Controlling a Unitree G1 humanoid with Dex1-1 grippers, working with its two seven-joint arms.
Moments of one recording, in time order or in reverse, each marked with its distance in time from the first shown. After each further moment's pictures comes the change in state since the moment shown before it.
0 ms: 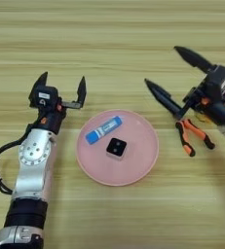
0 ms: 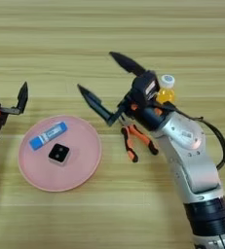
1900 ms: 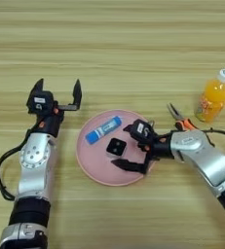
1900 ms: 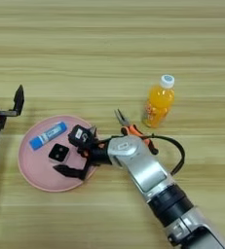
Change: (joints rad) left arm -0.021 -0.030 0.048 0.119 -0.037 -0.065 0.002; right arm -0.149 0.116 0.344 0.387 -0.395 0.373 0.093
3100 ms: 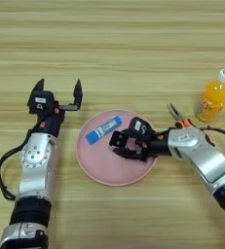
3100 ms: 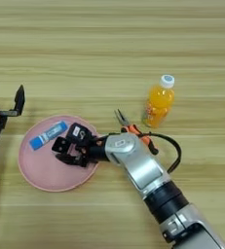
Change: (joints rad) left arm -0.003 -0.004 -0.001 0.005 0.001 -0.001 0.000; right arm -0.014 0.027 -0.033 0.010 -0.037 -0.018 0.020
